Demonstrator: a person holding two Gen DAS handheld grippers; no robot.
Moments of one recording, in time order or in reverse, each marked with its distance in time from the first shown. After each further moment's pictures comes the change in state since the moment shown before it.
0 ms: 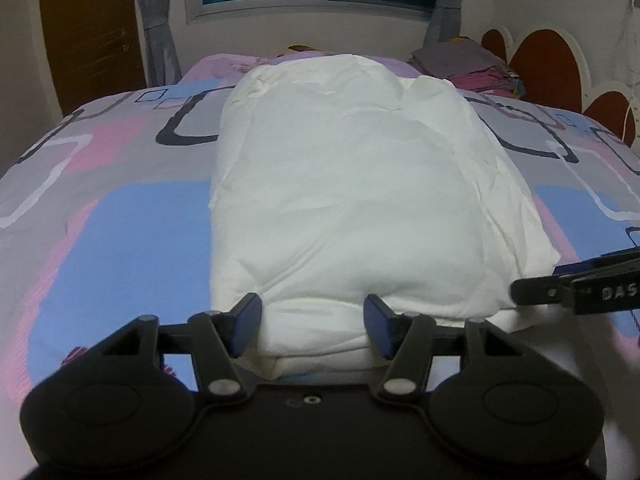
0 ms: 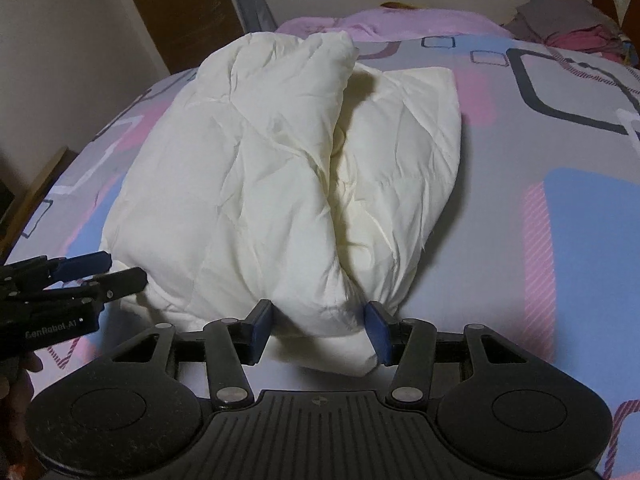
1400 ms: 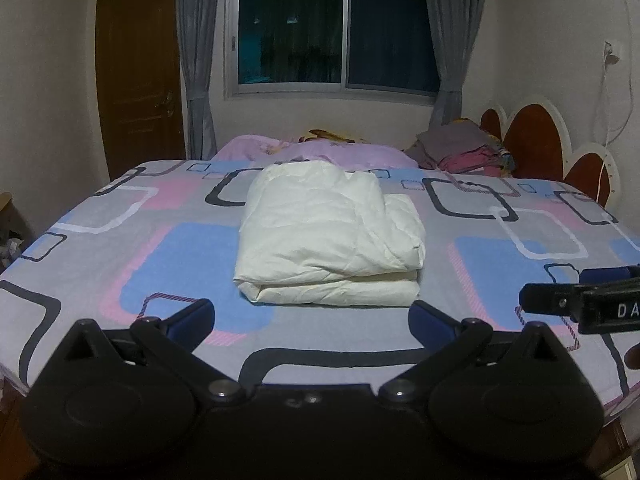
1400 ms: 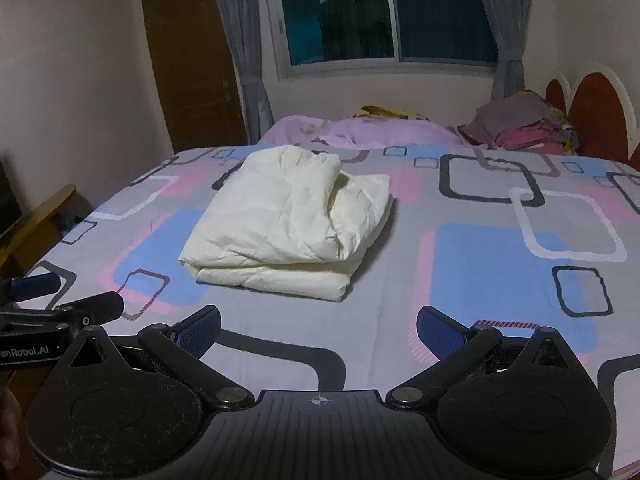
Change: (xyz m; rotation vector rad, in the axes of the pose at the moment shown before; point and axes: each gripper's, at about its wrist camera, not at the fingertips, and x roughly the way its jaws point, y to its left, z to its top) left arm -0.220 -0.070 -0.083 -0.061 -0.256 0.061; right arm -0.222 0.059 -0.126 -0.097 -0.298 -0.106
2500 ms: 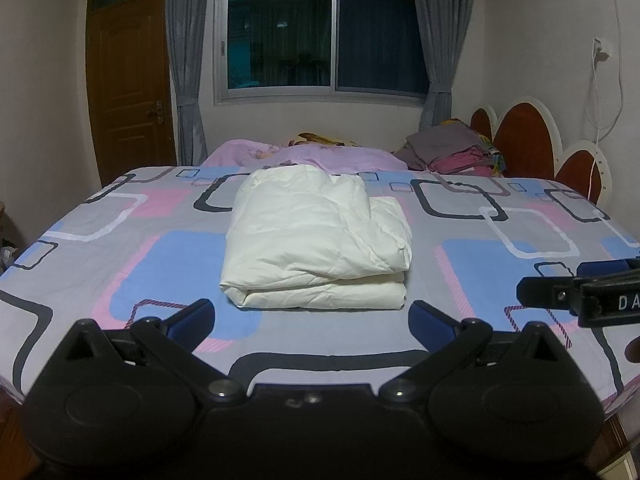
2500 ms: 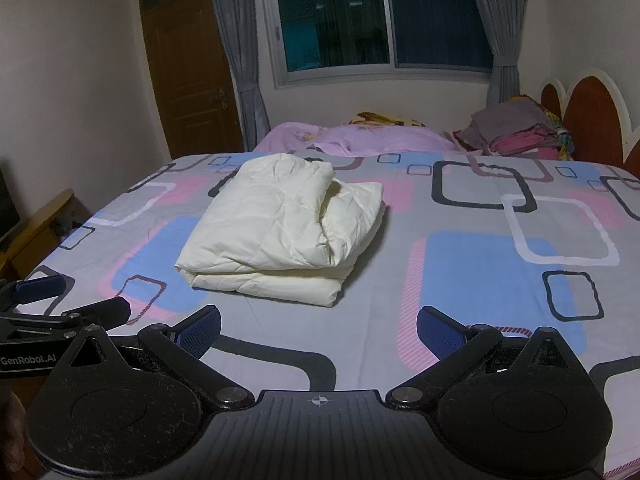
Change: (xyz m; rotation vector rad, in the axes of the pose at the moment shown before) left arm -0.001 -0.010 0.001 0.020 -0.009 -0.021; right arm -0.010 -0.010 0.000 -0.001 -0.014 -0.004
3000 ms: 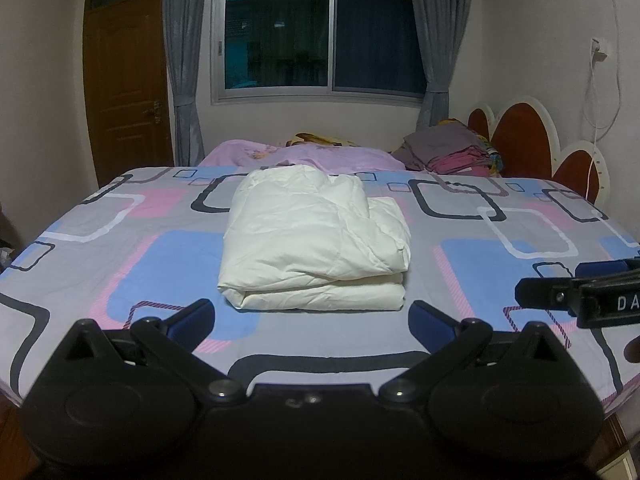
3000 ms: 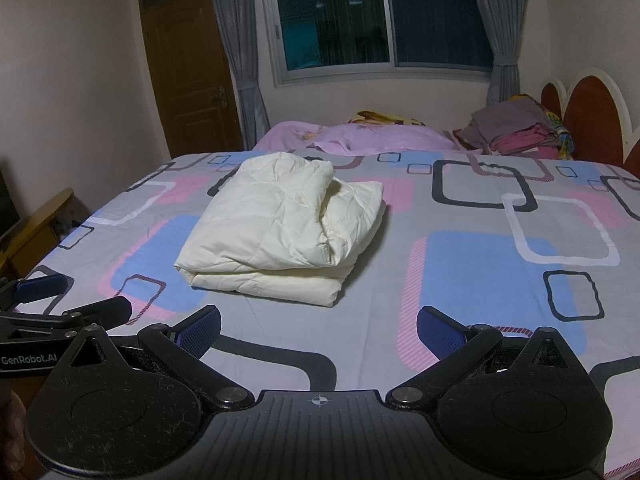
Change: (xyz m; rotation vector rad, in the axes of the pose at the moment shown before) left arm 0.003 0.003 0.001 0.004 -0.001 -0.009; right arm -0.001 -0.002 -0.001 0.000 0.004 0.000
